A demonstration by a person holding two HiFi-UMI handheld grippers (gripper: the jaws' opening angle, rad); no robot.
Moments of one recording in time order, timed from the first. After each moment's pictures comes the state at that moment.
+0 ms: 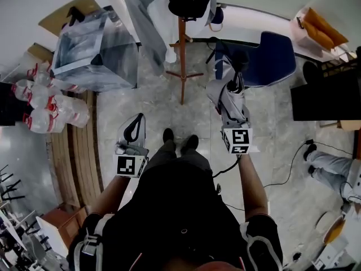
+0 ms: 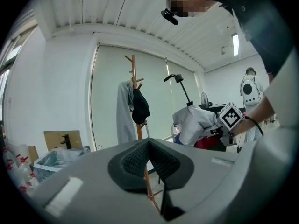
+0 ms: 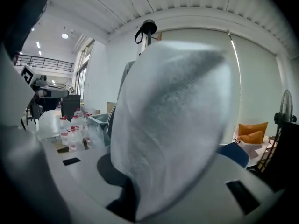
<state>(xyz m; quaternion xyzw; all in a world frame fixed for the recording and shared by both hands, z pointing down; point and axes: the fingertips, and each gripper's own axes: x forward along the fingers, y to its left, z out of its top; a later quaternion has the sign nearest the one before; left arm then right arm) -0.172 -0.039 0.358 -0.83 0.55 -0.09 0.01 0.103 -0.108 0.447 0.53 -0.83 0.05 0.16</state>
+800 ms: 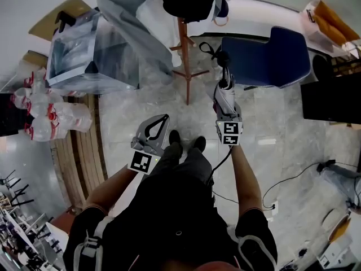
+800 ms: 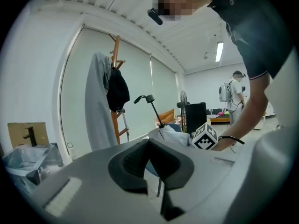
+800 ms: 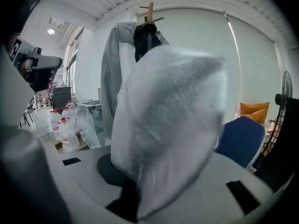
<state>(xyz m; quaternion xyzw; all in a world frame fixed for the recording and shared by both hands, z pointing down) -0.106 -0.107 0.442 -0.91 0.41 -0.11 0.02 0.086 -0.180 0.615 0.55 -0.80 0.12 0.20</state>
